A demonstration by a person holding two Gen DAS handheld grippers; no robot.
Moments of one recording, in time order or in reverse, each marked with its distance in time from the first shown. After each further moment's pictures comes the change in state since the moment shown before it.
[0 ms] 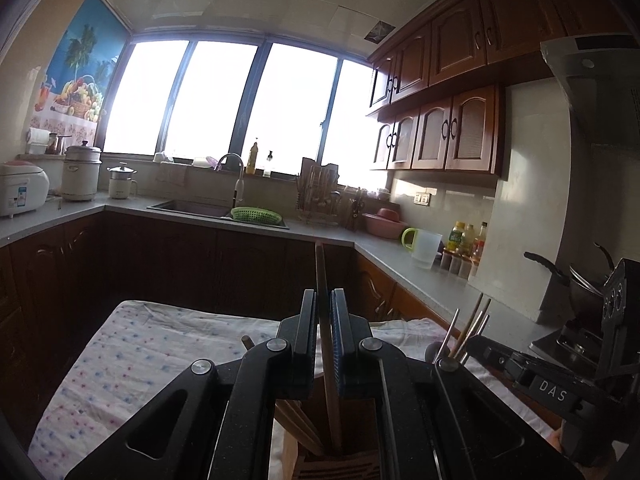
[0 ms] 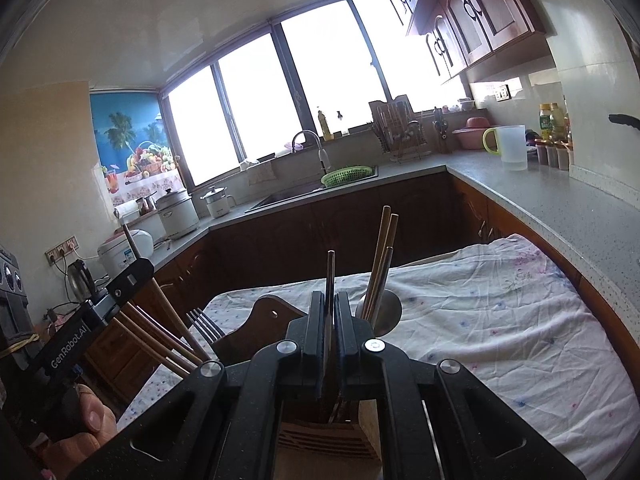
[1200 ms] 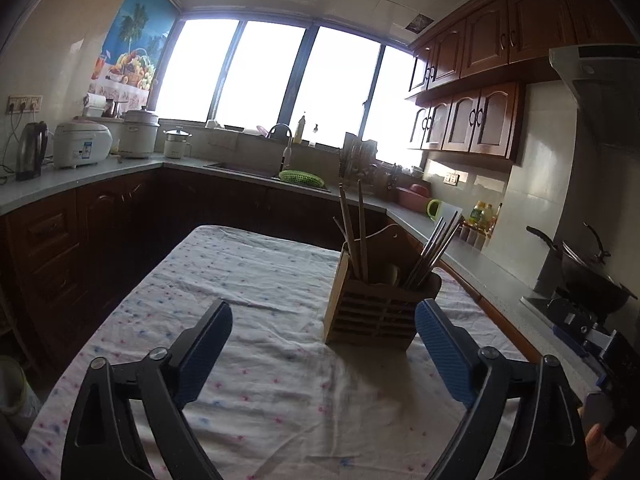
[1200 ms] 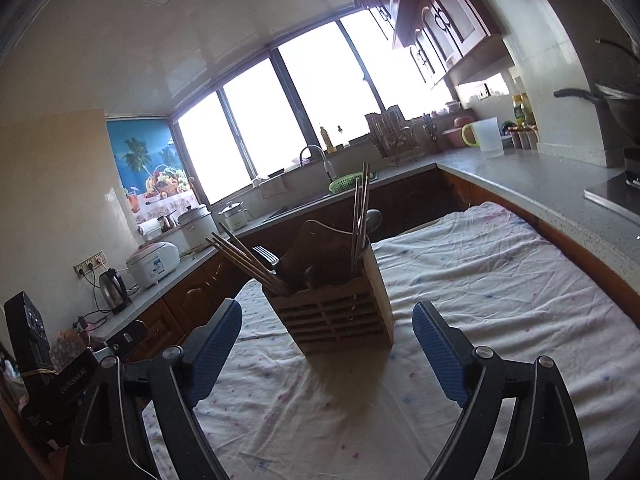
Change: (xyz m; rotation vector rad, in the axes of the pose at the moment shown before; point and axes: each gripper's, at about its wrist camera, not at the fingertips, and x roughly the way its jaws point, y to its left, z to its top) left arm -0.203 -0.037 -0.054 -0.061 0.065 0.143; right arm -0.161 0.021 -0.085 0.037 -0.093 0.014
